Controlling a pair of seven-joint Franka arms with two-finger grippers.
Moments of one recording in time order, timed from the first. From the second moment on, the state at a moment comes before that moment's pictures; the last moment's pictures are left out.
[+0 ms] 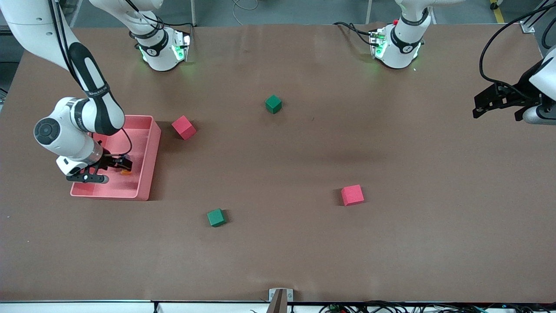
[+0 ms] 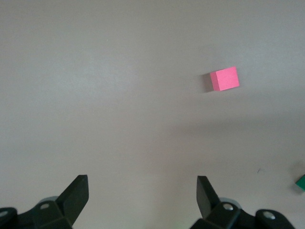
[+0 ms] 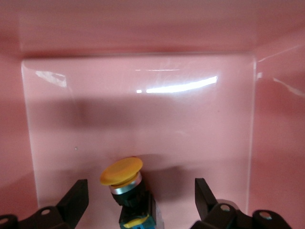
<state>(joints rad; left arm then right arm) 0.01 0.04 -0.08 -1.47 0.00 1.51 0.02 -0.05 0.38 -0.09 -2.22 0.00 2.58 -0.10</state>
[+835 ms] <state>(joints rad) 0.01 0.04 -0.08 -1.47 0.00 1.51 0.02 -0.05 0.43 -0.08 -2.21 0.00 2.64 -0.10</state>
